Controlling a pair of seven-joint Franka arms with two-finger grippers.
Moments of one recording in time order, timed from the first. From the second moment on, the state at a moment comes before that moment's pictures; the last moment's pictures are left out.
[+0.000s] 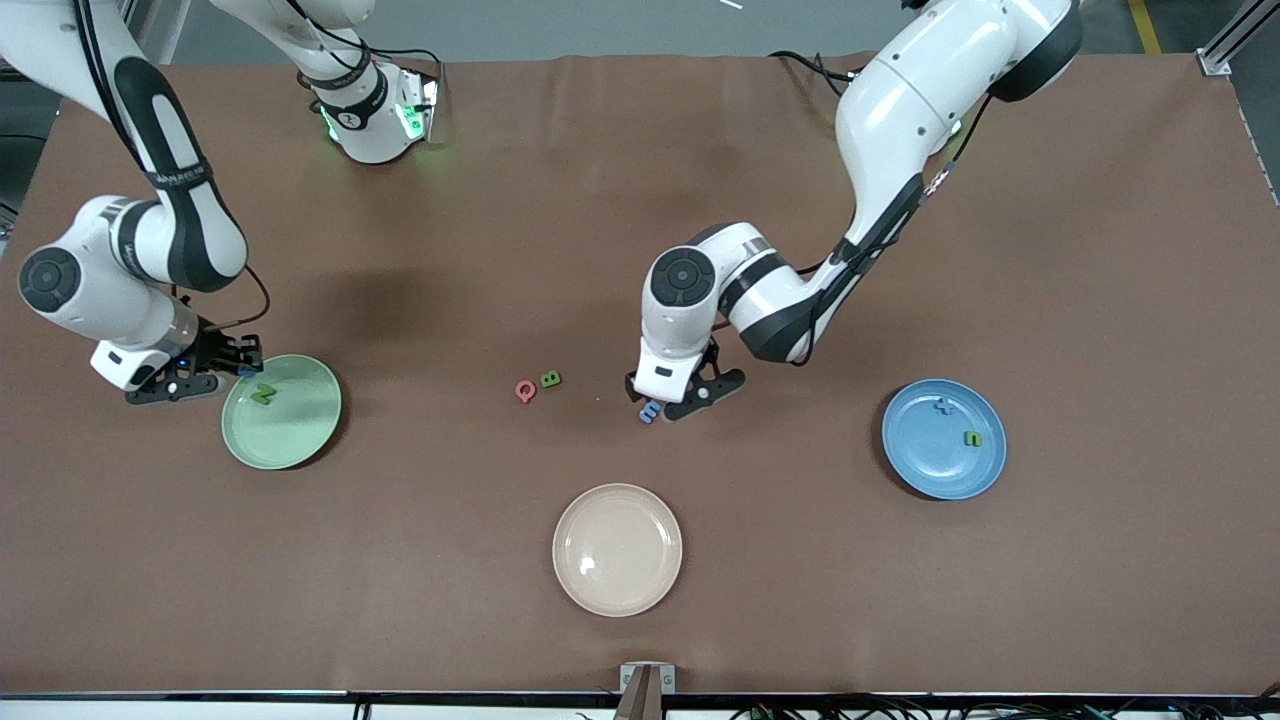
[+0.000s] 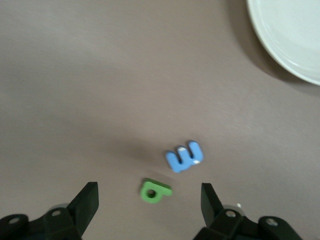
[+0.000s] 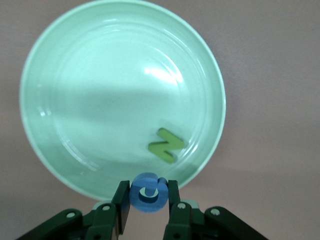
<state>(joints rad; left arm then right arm) -0.39 0.85 -0.47 -1.41 0.42 2.21 -1.43 -0.16 0.29 -0.05 -2.23 -0.03 2.48 -0.37</state>
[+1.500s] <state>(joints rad) -0.45 0.96 -0.45 -1.36 0.42 2.20 -1.27 -0.06 0.36 -0.02 -2.19 -0.02 2.49 -0.22</state>
